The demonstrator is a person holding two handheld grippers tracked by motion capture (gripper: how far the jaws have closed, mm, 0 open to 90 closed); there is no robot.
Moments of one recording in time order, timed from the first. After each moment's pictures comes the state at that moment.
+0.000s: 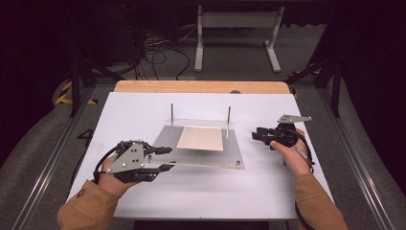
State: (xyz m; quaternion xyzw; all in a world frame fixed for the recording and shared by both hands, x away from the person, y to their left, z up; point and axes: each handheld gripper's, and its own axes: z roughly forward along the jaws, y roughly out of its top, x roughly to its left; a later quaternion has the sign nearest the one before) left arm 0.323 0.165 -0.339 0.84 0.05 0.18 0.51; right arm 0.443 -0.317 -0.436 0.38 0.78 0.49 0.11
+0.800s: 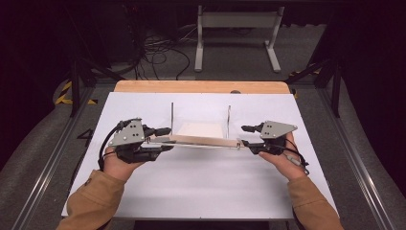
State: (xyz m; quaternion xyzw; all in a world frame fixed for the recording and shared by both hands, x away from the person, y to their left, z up) left arm 0.359 0.166 -0.333 0.82 0.12 0.17 0.53; right arm 0.410 -0.253 -0.398 0.12 0.84 0.47 0.25
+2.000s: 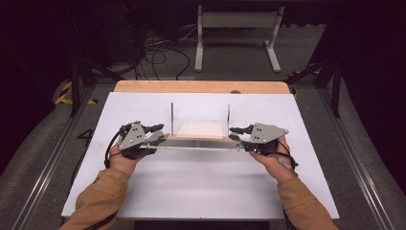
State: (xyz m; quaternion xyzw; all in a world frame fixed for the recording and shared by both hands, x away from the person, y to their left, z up) left arm 0.396 0.181 -0.394 0.81 0.16 0.26 0.50; right arm 0.395 -0.221 -0.377 0.06 0.84 0.47 0.28
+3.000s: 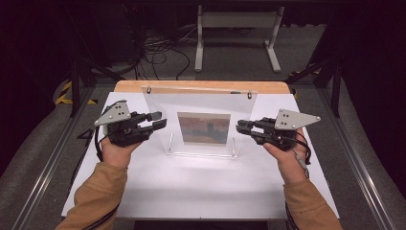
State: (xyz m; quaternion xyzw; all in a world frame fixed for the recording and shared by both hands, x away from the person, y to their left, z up) left arm 0.389 0.185 -0.322 0.77 0.21 0.15 0.59; right arm 0.377 -0.245 -0.322 0.13 0.77 0.59 0.19
